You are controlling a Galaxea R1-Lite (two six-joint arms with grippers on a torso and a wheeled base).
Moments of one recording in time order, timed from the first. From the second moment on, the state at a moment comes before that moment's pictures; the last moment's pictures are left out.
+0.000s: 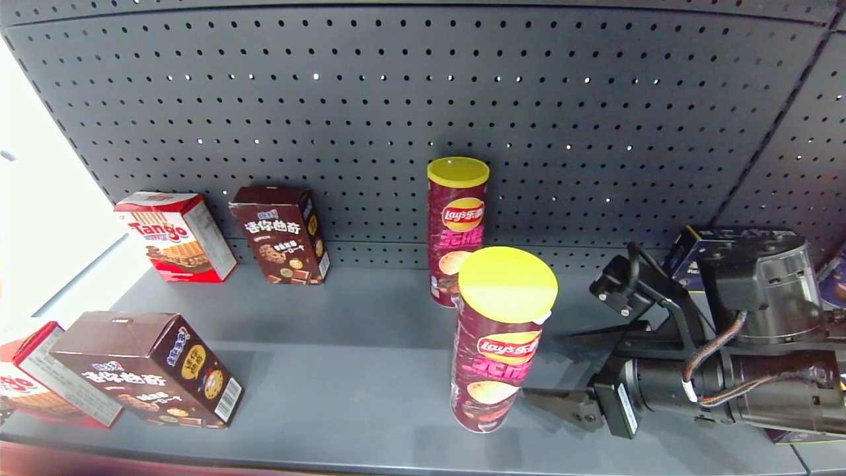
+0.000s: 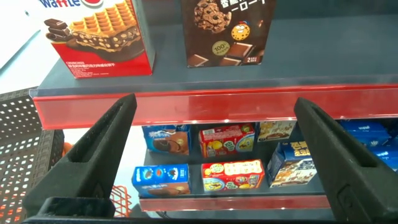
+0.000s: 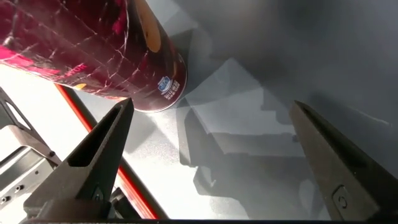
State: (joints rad) left arm 0.00 0.01 0.00 0.01 -0.05 0.04; right arm 0.66 1.49 -0.75 -0.22 0.13 -0.08
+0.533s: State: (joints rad) left arm 0.00 0.01 0.00 0.01 -0.05 0.04; right arm 0.67 1.53 -0.76 -0.23 0.13 -0.08
